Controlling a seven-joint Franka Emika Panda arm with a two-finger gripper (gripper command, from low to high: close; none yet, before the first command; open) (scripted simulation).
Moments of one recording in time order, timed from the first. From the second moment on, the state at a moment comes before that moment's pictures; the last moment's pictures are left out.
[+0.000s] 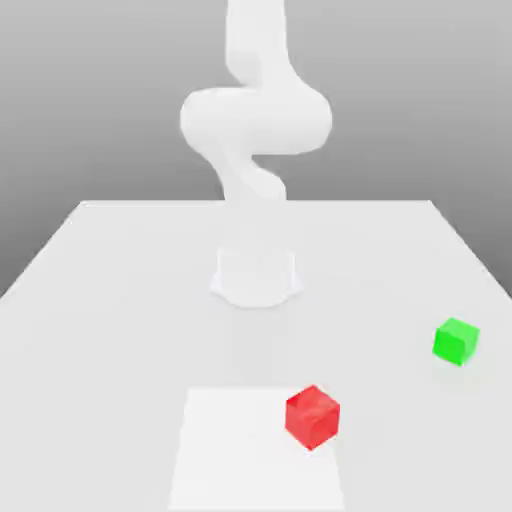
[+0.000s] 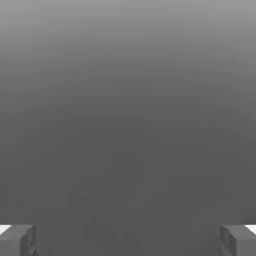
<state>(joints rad) 0.02 -0.72 0.01 -2.35 -0.02 2.35 0.76</state>
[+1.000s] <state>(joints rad) 0.16 0.24 0.02 -2.73 -0.02 2.96 0.33</state>
